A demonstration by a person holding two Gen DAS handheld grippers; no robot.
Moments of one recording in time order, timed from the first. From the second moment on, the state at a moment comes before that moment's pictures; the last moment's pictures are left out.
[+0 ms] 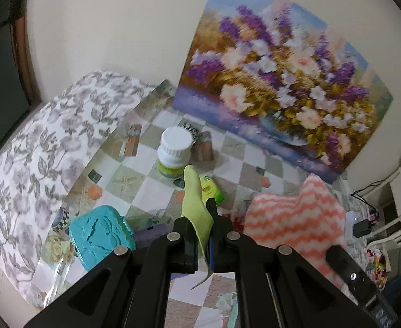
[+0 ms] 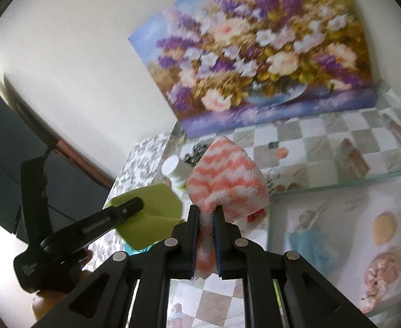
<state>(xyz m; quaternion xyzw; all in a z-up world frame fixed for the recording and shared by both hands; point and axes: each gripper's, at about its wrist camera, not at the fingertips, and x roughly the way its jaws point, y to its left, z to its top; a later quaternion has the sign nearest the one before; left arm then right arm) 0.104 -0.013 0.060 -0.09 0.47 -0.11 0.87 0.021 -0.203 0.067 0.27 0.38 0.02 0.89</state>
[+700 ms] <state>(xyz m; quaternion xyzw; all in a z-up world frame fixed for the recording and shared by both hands) 0.027 -0.143 0.071 0.02 0.45 -0.25 0.86 -0.055 -0.337 0.066 0.28 0.38 -0.25 0.84</state>
